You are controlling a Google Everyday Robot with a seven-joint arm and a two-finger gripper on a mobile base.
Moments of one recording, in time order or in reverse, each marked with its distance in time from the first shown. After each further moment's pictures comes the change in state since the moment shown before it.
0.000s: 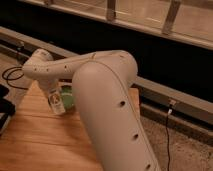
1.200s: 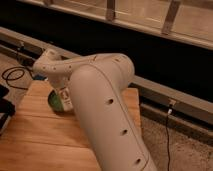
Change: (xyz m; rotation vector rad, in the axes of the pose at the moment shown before) arm -0.003 -0.062 0.045 0.099 0.079 0.061
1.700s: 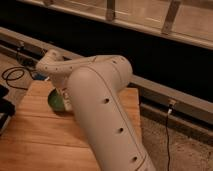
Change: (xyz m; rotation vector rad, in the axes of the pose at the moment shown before) arm 0.000 -0.004 0.005 0.003 0.009 0.012
